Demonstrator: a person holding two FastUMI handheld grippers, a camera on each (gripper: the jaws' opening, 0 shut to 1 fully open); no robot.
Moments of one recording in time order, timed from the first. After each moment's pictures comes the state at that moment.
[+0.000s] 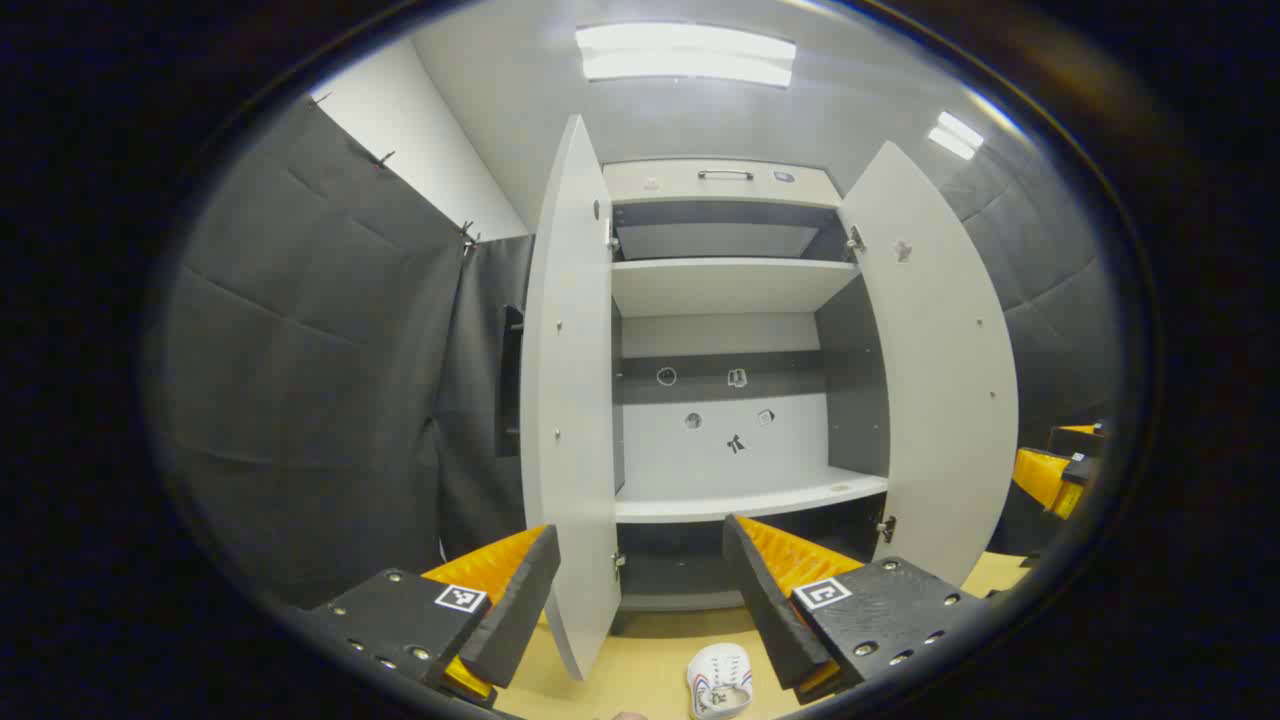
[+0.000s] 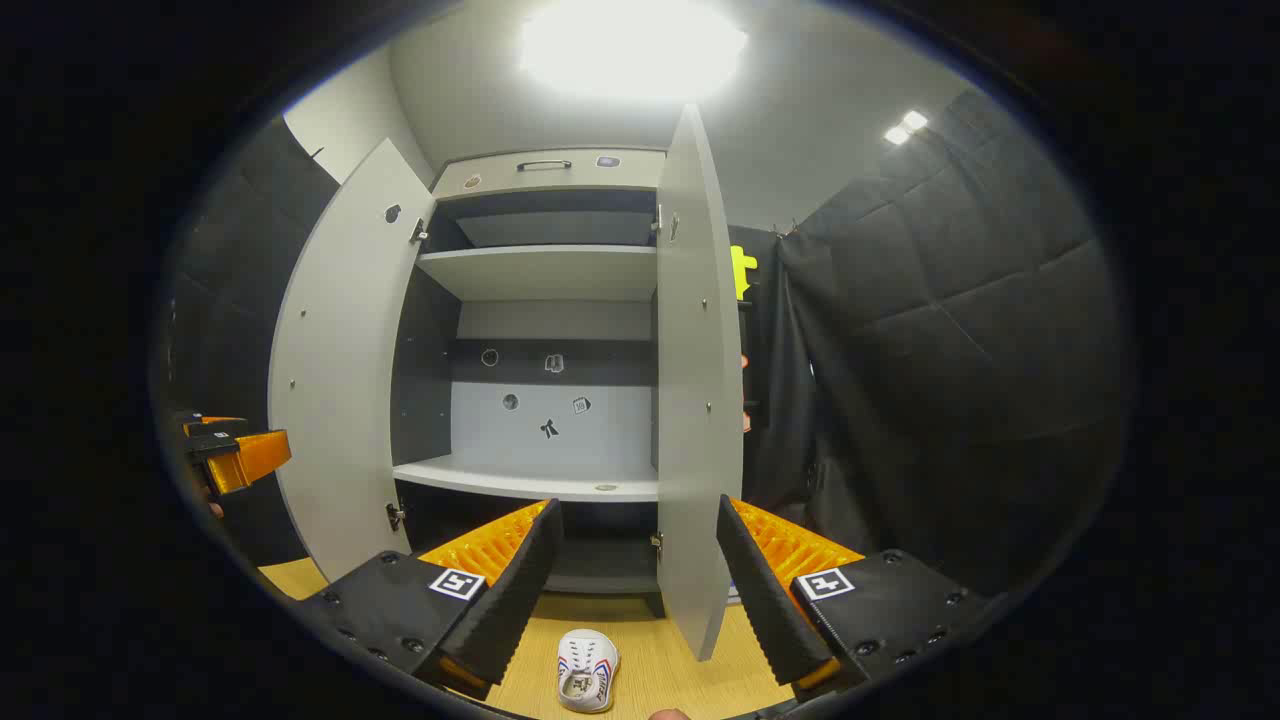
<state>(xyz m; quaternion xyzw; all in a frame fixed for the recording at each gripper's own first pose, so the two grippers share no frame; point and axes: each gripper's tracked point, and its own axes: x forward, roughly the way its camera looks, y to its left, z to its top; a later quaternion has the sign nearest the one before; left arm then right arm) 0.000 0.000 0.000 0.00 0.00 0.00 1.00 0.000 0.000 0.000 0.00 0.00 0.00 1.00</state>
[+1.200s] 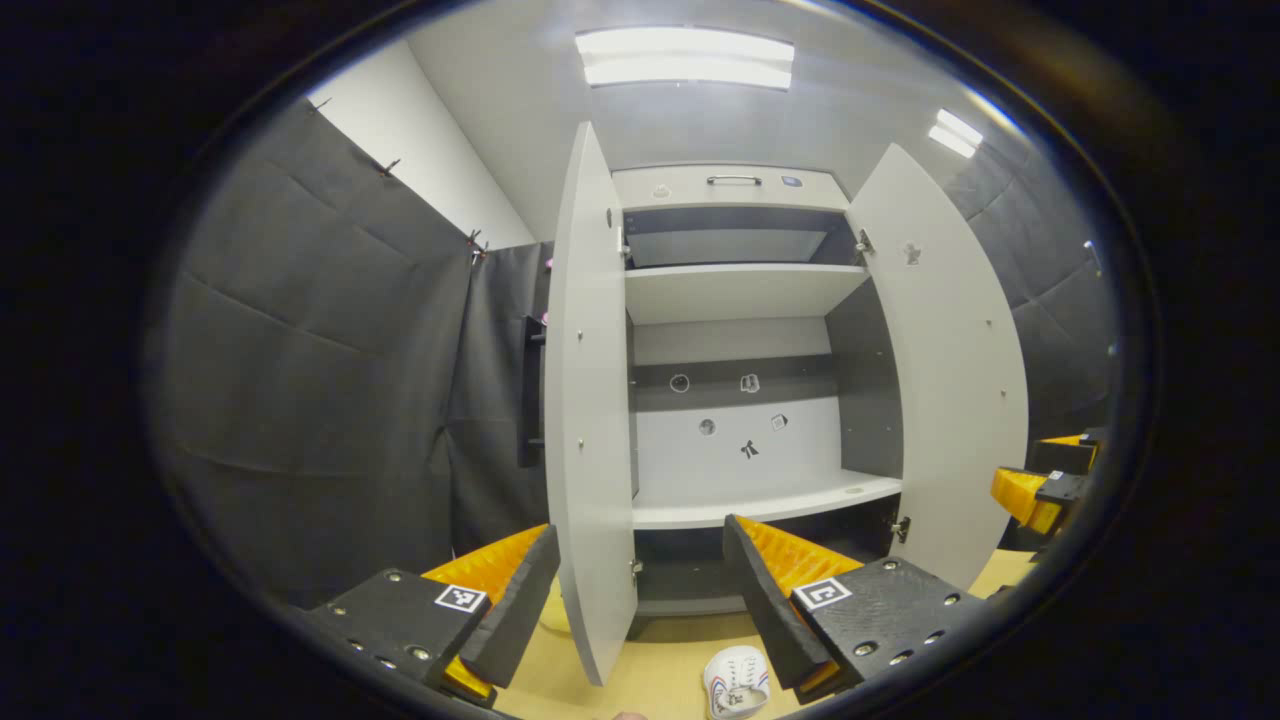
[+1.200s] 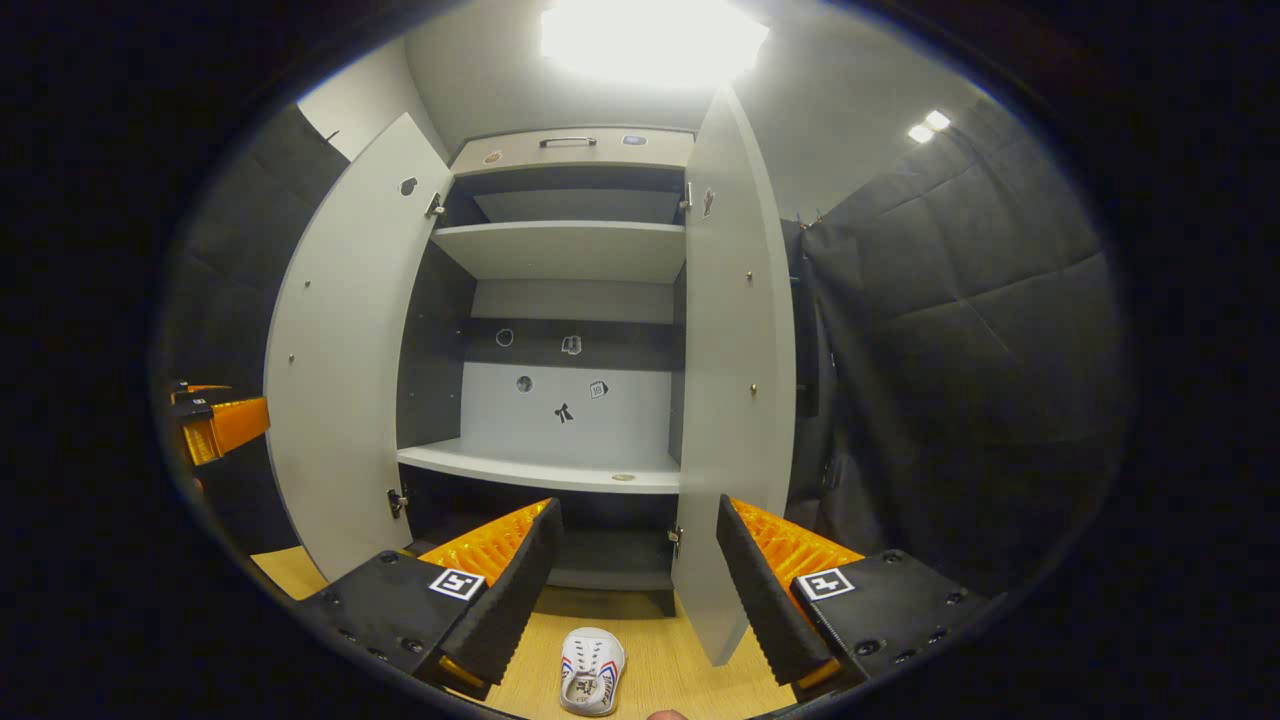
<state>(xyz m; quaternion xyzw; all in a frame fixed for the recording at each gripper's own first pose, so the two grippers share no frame) -0.005 0.007 0.008 0.01 -0.01 0.03 1.00 0.036 0.027 -0.022 -0.02 0.03 0.03 1.00</state>
